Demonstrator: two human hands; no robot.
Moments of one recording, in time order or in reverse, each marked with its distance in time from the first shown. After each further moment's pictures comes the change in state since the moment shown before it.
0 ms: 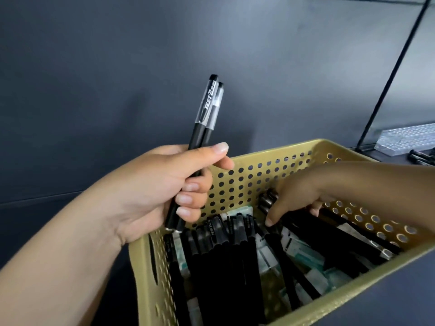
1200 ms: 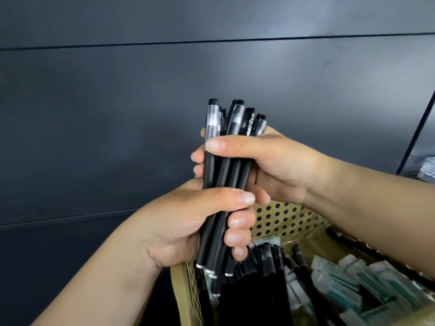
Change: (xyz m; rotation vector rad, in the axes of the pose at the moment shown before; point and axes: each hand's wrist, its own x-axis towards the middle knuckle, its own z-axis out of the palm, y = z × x) left_hand -0.008 0.003 -0.011 -0.258 -0.335 0.009; right_hand -0.059 -0.082 -0.022 1.080 -0.082 -1.155
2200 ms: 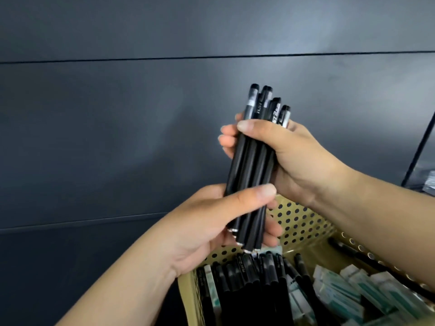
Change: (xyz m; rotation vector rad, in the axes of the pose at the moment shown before) left_hand 0.006 -0.005 0.009 0.281 0.221 0.096; right_hand -0.001 -0.006 -0.003 0.270 0.312 -0.228
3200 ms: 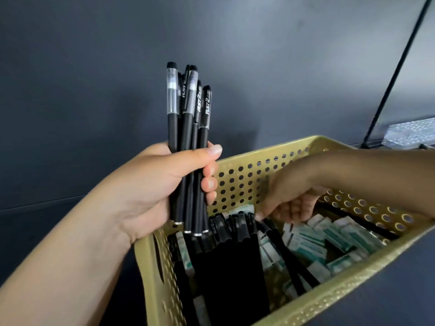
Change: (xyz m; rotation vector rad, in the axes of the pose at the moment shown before) left_hand 0.007 -0.006 -0.001 -0.093 0.168 -0.010; right_hand -0.014 0.033 -0.098 -1.334 -0.248 1.275
